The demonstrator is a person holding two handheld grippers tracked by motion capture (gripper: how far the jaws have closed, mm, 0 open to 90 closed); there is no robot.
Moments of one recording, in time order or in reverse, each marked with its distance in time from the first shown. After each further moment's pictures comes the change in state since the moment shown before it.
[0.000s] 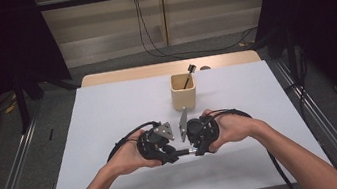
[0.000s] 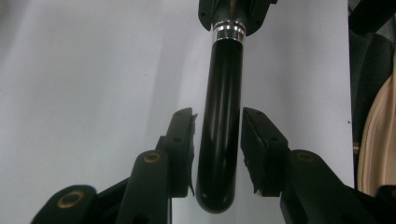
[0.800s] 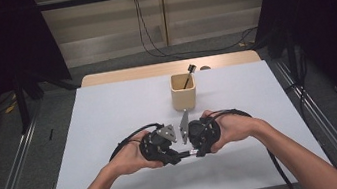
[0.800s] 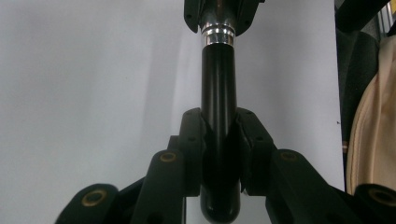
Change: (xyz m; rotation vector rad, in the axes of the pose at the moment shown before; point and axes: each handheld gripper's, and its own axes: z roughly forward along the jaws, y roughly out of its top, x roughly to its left) left arm -0.002 0.001 0.007 0.018 -0.034 0.028; right arm 0.002 -0.002 0.002 -0.003 -0.002 -0.048
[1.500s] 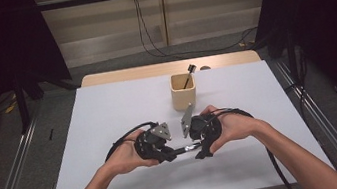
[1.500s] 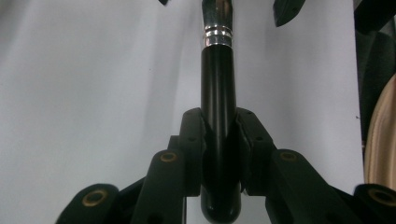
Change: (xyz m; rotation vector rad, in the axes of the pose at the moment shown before) left arm 0.009 -0.012 -0.009 -0.035 0.011 -0.037; right arm -0.006 -0.008 -0.003 -0.111 -0.053 0.083
